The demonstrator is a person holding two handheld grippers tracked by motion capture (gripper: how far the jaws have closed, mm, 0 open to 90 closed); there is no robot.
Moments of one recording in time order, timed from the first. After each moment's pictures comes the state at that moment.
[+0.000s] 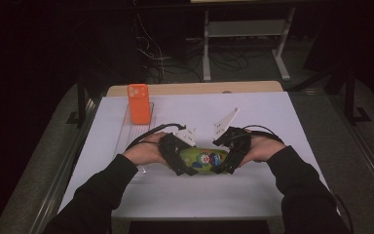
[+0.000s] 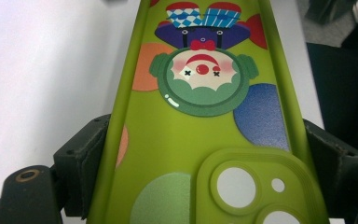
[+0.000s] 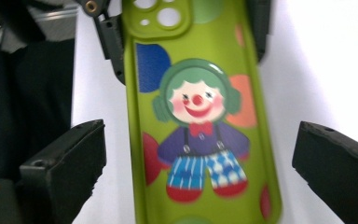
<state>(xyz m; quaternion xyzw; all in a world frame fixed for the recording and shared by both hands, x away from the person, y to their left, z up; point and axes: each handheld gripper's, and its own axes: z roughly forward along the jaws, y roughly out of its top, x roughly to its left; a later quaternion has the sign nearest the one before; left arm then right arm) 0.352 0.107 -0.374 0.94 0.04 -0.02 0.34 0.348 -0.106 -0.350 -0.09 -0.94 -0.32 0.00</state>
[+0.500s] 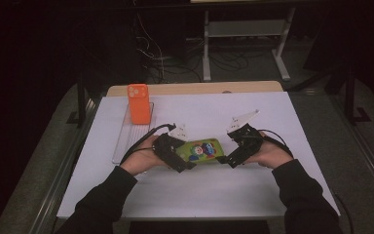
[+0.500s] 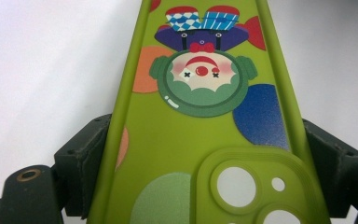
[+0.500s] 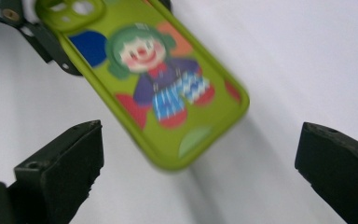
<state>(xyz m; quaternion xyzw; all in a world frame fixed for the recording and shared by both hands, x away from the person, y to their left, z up) 0.350 0.121 -0.380 0.92 0.16 0.05 0.34 0.345 -0.136 -0.367 -0.26 -0.89 -0.36 -0.07</state>
